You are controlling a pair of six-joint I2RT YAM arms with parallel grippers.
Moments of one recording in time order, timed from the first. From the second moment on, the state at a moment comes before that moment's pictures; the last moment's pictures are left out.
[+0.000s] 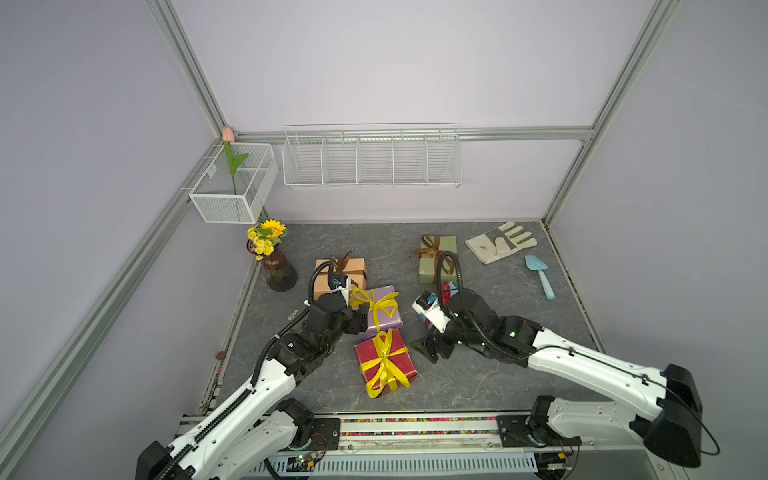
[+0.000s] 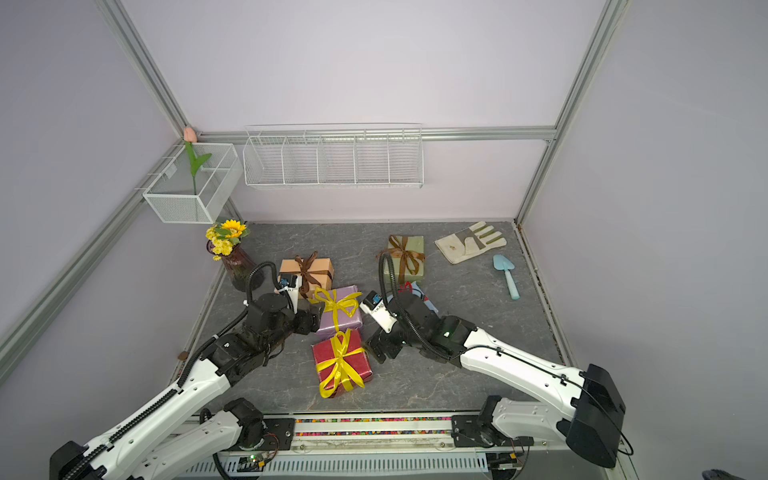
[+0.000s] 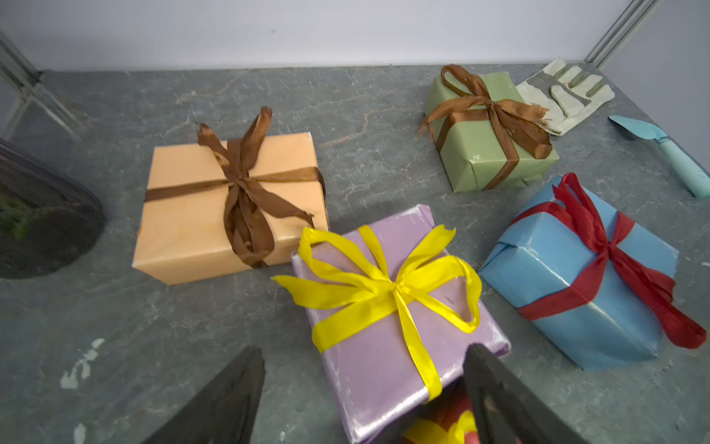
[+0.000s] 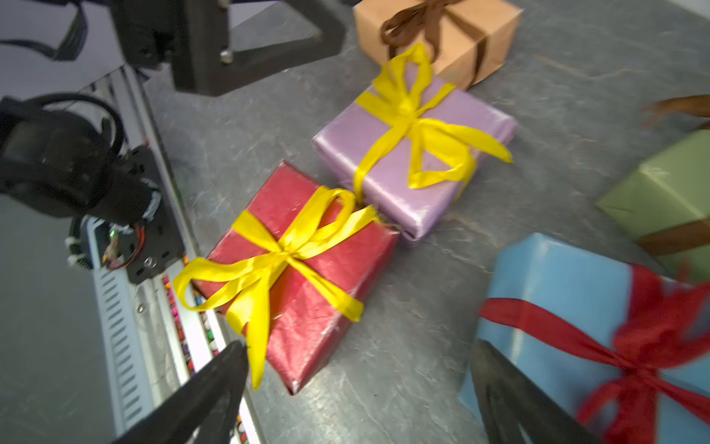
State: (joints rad) left arm -0.66 0.83 0.62 -0.36 -0.21 -0.32; right arm 1.02 1.21 0.90 -0.43 -0.12 0.10
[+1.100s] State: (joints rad) left arm -0.85 0.75 0.43 -0.47 -0.22 -0.57; right arm 1.20 1.50 0.86 -0.20 -0.15 0.25
